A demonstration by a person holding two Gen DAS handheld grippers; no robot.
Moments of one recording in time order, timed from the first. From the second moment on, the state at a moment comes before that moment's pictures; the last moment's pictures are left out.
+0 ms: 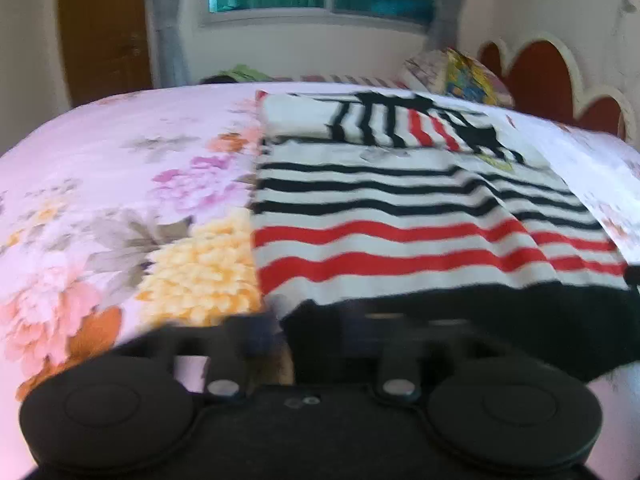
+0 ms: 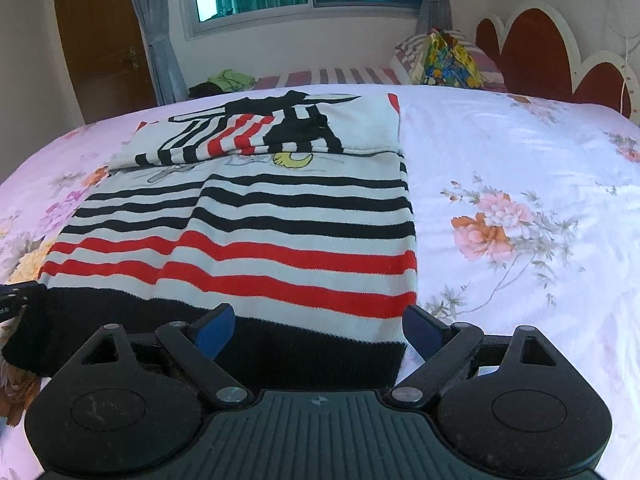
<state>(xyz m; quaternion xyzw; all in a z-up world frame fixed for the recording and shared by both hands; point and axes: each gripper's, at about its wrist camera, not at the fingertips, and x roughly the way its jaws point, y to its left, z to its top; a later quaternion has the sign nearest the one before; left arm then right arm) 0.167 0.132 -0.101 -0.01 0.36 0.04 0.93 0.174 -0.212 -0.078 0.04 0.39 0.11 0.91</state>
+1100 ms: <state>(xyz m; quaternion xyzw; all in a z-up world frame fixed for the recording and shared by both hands) 0.146 0.121 -0.092 0.00 0.35 0.07 0.94 0.164 -0.216 -0.074 0.04 0.40 0.11 0.91</state>
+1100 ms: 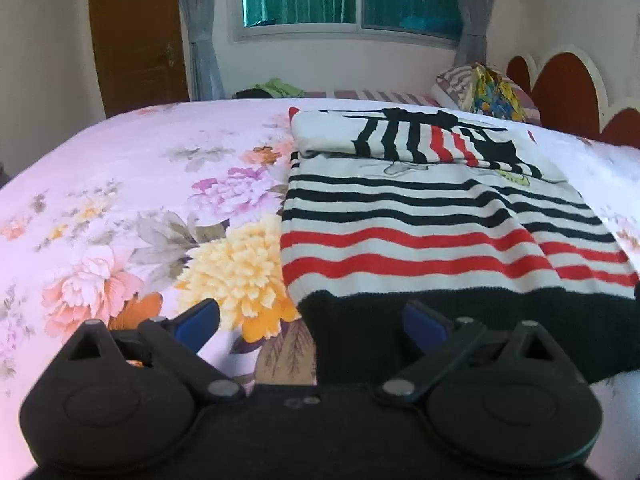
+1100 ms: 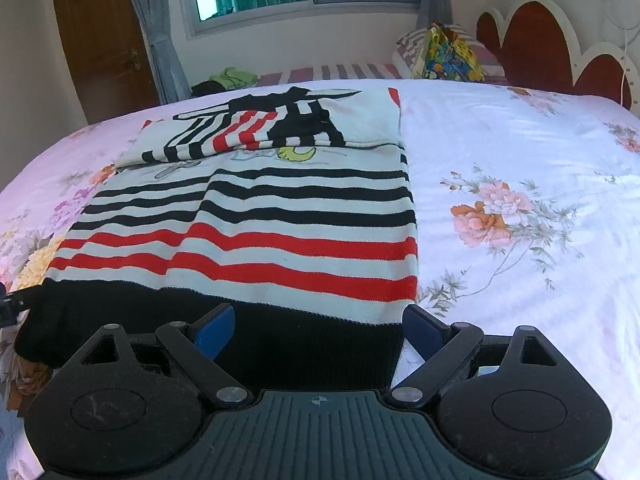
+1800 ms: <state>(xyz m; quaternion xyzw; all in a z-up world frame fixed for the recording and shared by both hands) 0.144 0.127 -0.108 -0.05 0.42 -0.06 0.90 0.161 -0.237 -0.096 0.13 0.43 0.13 0.88</state>
